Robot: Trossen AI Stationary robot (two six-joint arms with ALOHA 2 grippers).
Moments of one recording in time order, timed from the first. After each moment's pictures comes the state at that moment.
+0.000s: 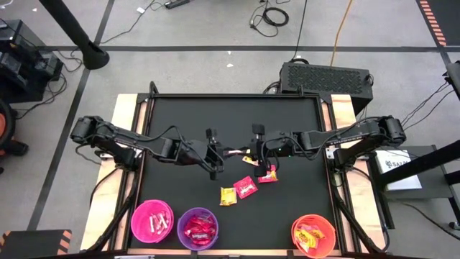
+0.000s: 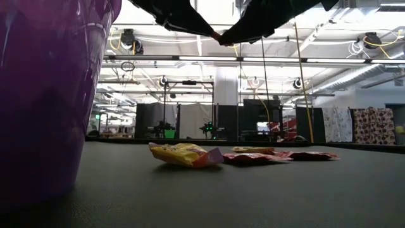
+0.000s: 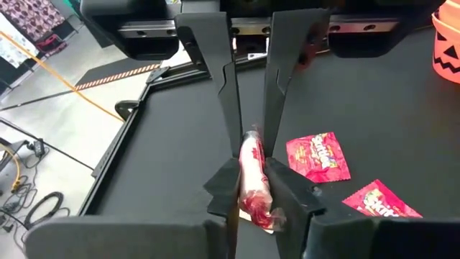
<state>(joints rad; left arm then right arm) -0.16 1.47 1.02 0.01 -0.37 0.20 0.07 1.40 0.96 -0.04 0.16 -0.20</state>
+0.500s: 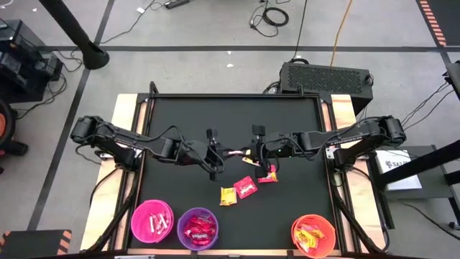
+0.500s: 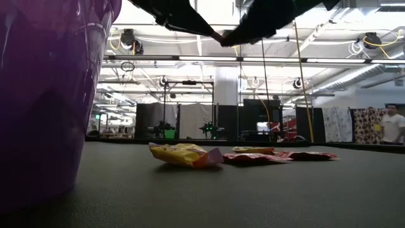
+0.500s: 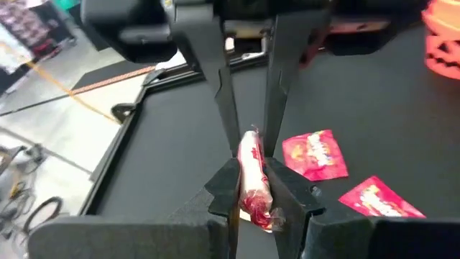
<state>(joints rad) -0.16 1.47 1.02 0.01 -0.36 0.22 0.08 1.40 0.96 -0.07 0.16 -0.20</state>
